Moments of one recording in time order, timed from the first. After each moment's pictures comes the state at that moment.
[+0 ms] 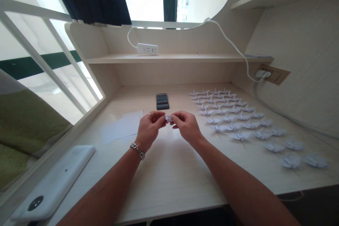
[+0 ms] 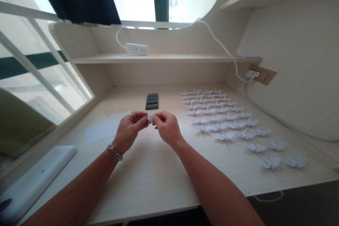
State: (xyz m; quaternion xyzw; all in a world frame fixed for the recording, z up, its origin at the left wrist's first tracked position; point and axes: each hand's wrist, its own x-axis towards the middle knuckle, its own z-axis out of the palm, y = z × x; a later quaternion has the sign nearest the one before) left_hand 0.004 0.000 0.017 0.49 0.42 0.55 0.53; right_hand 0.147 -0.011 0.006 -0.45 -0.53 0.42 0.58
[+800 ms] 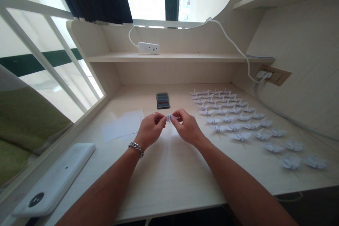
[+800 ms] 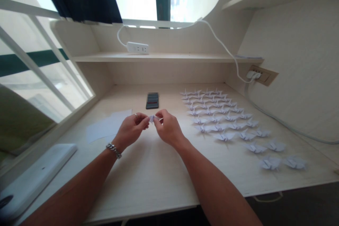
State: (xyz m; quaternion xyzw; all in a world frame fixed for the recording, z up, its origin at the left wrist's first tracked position) left_hand -0.006 0.004 0.015 0.68 0.50 0.42 0.34; right_hand 0.157 -0.011 0.004 -0.52 -0.67 0.23 0.48
